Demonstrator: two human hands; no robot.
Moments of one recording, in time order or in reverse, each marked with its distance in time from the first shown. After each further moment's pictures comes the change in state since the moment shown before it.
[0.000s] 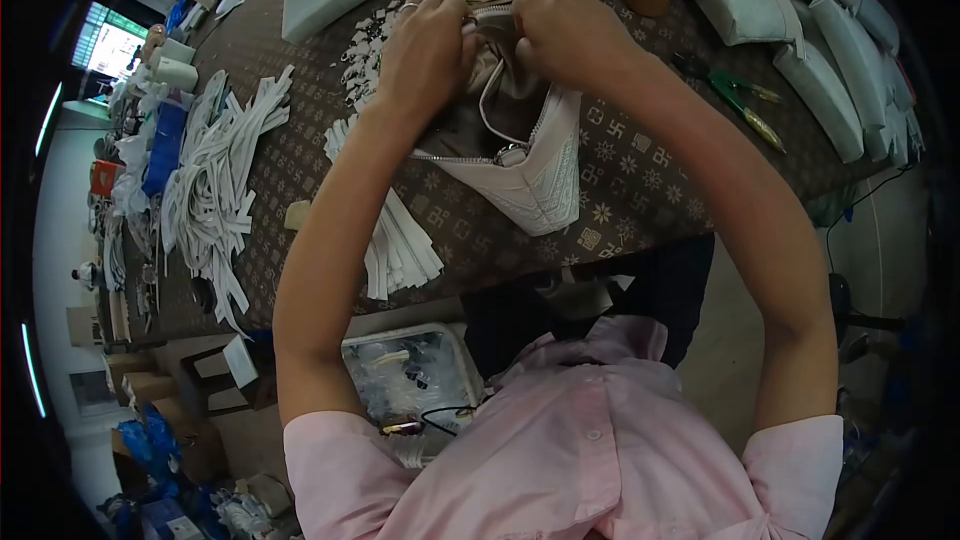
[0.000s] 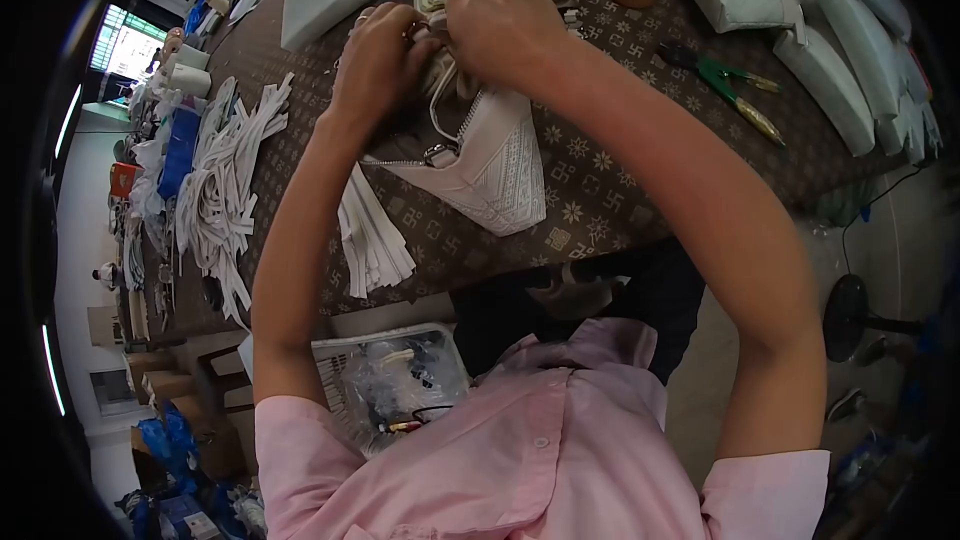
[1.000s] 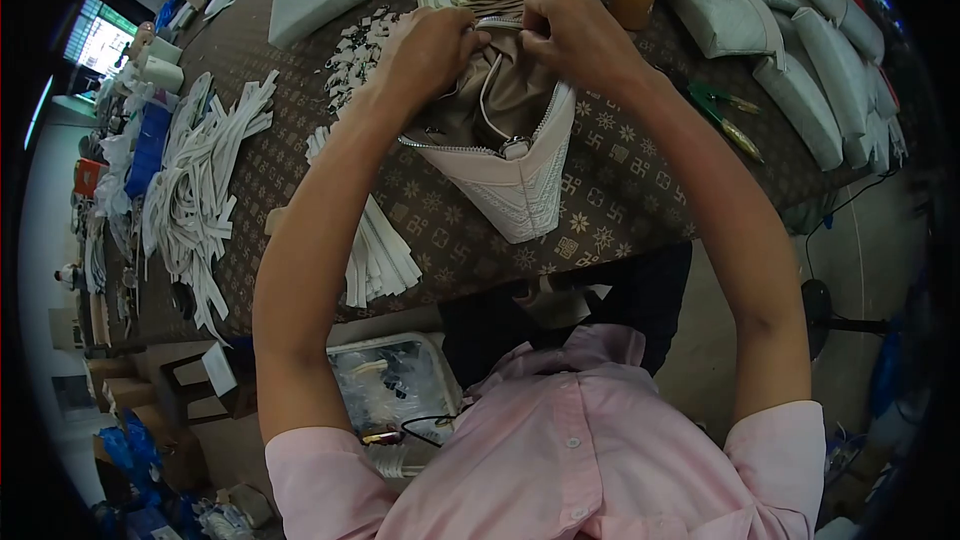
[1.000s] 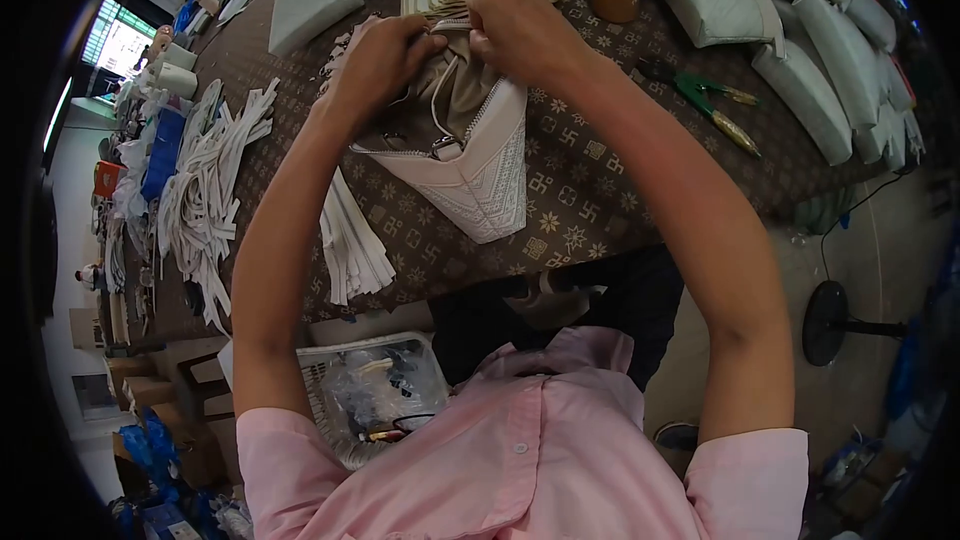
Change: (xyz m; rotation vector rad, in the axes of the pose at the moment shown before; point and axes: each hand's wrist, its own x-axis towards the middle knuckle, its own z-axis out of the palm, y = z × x) left_hand 0.019 0.007 0.002 -0.112 -0.202 -0.107; right_hand -0.004 0.030 -0.007 0.239 0.070 -0.081
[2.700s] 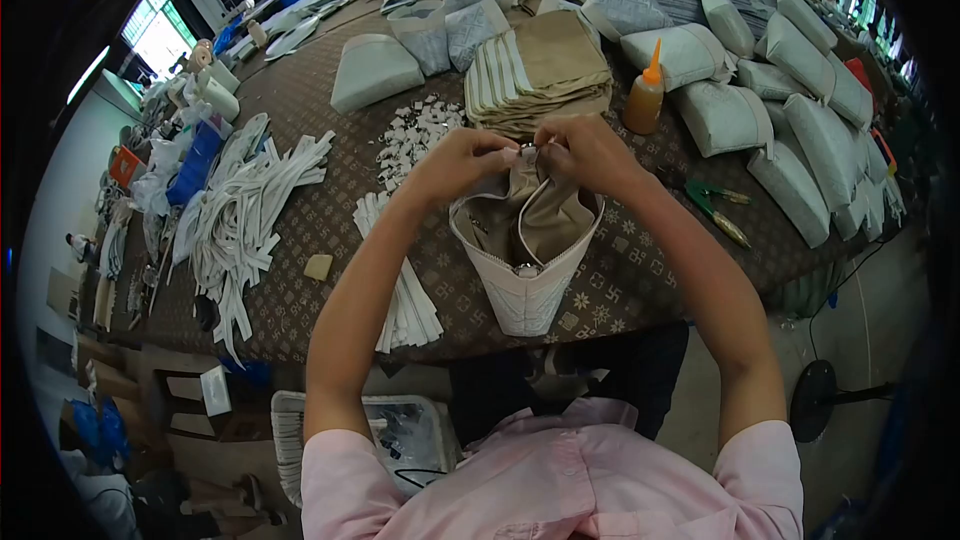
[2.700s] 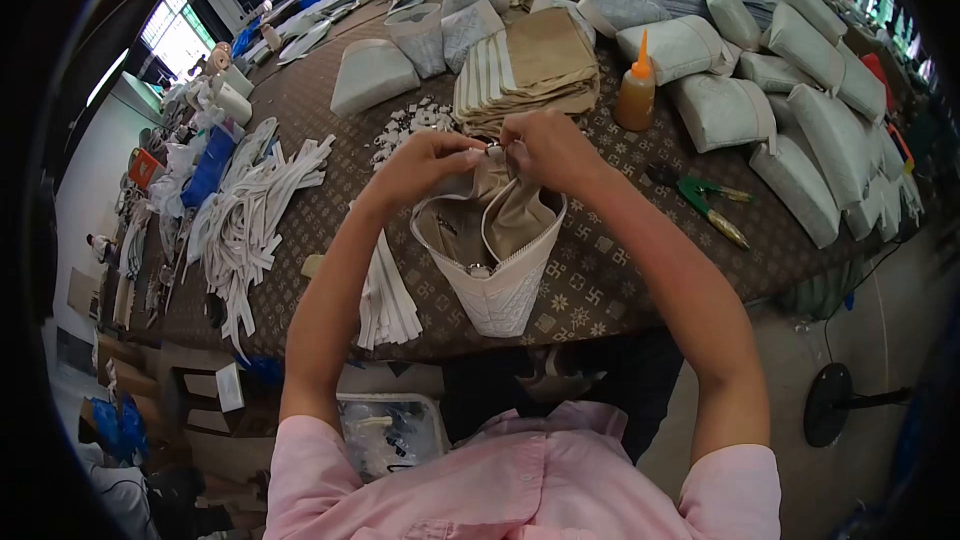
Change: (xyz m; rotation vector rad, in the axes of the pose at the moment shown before) left_hand -0.029 0.007 -0.024 -0.855 -0.231 -0.290; right_hand 0.001 -0.002 -0.008 0.149 -0.148 -0.001
